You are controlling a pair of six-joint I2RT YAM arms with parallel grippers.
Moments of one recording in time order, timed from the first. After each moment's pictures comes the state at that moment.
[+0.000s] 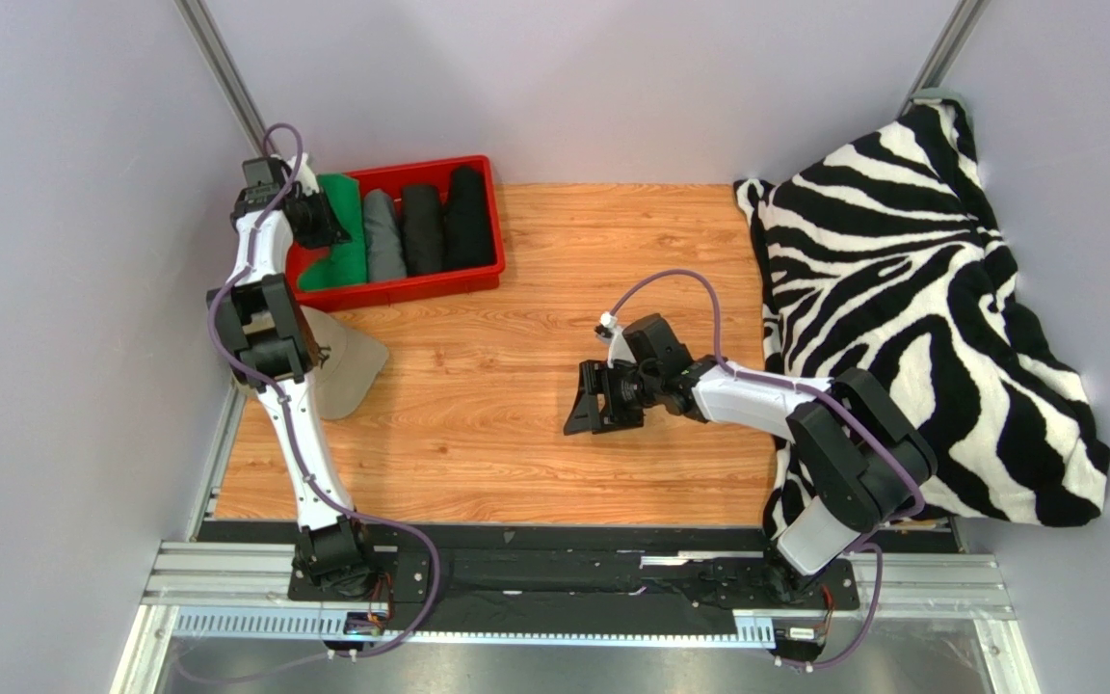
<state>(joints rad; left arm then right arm) 0.31 2.47 2.23 -0.58 0.40 -0.02 0.63 1.62 0.81 -0.06 -0.50 0.56</state>
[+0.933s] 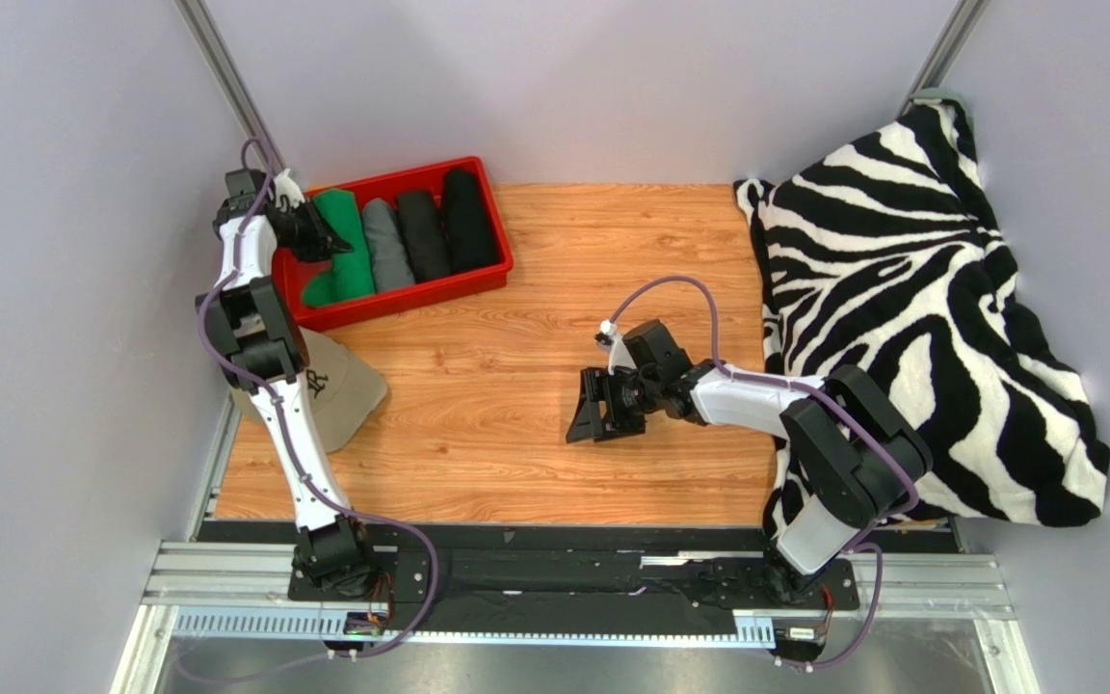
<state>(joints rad) 0.36 2.50 2.25 -0.71 0.58 -0.16 0.63 1.64 0.78 -0.05 -0.52 0.55</state>
